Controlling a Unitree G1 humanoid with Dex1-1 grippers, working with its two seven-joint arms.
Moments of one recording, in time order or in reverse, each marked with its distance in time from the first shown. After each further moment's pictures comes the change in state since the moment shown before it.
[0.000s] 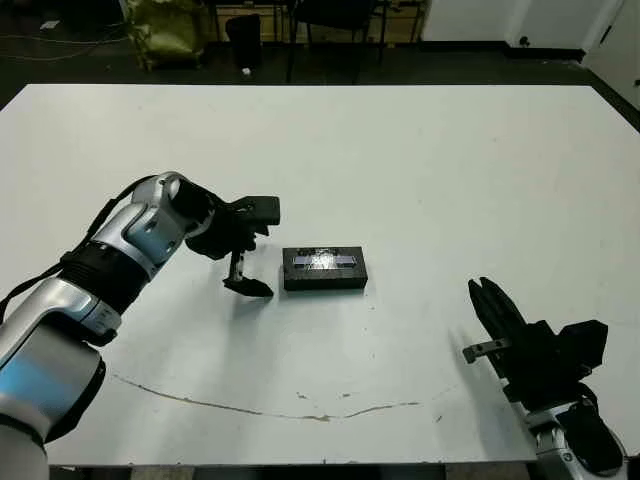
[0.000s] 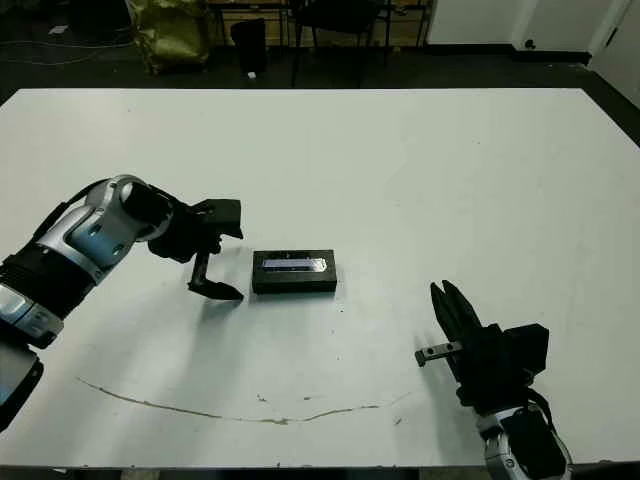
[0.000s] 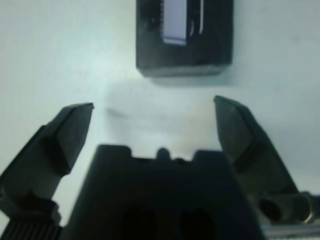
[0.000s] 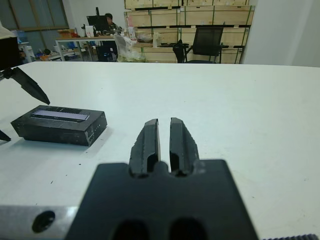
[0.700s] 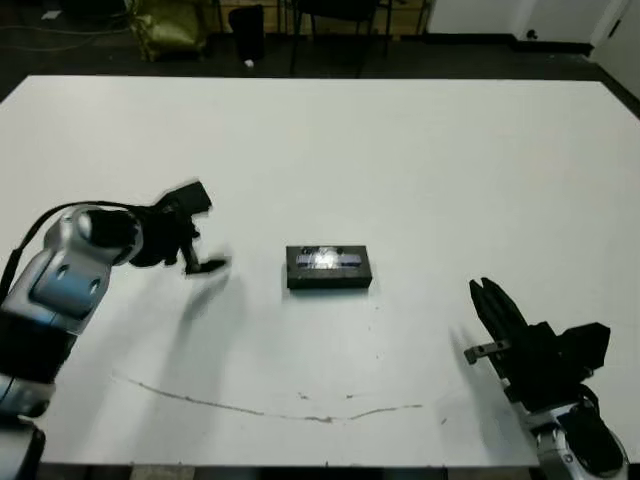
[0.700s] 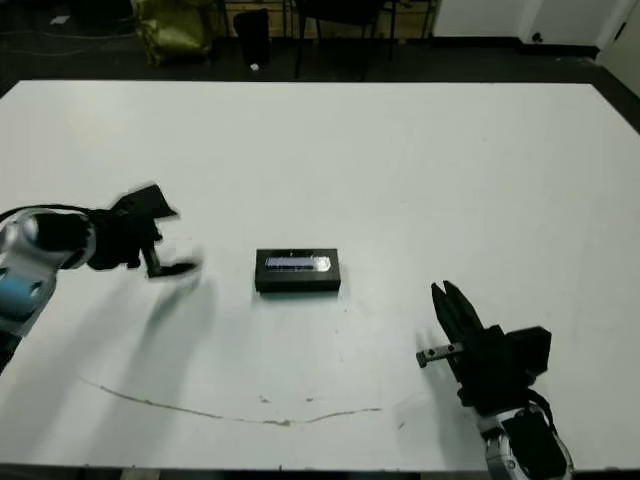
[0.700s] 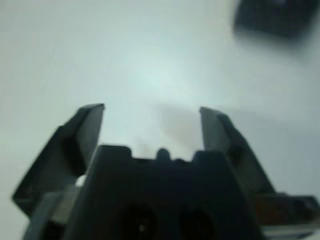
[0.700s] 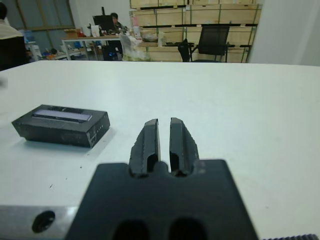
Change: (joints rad) left arm 0.456 -0.039 0.560 -0.763 -0.171 0.307 0.546; right arm -0.008 -0.002 0.002 0.015 0.004 -0.023 0.004
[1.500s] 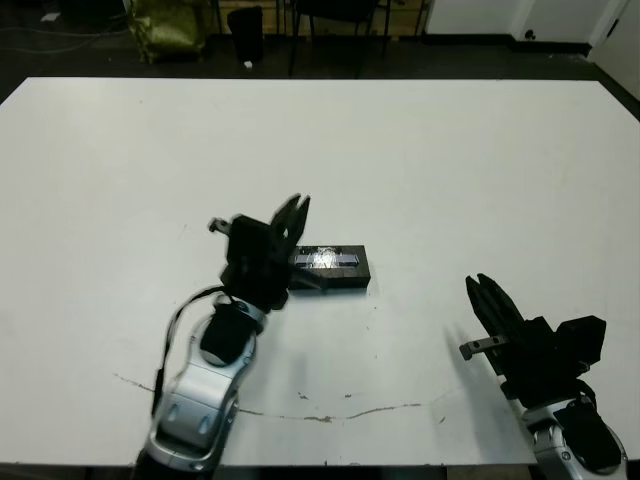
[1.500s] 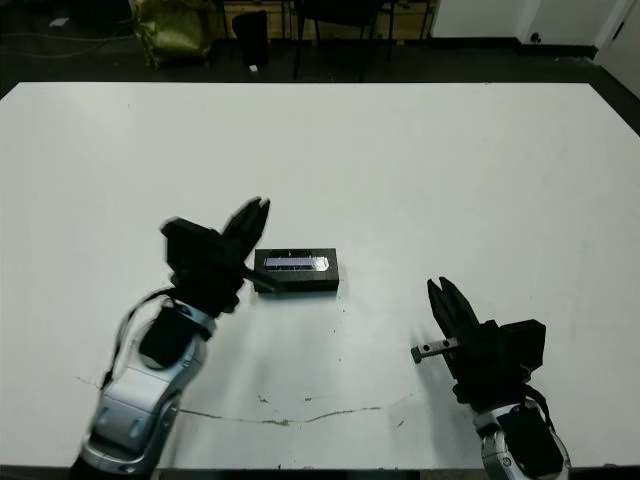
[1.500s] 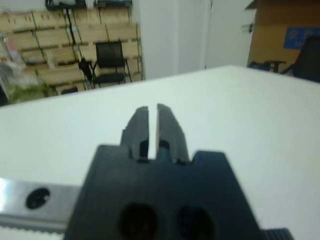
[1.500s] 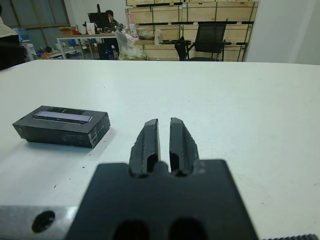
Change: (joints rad) left arm 0.298 -0.546 -0.262 -0.056 0.100 -0.236 0.657; right arm 0.007 -0.003 0.014 -0.061 -0.007 0.071 -0.034
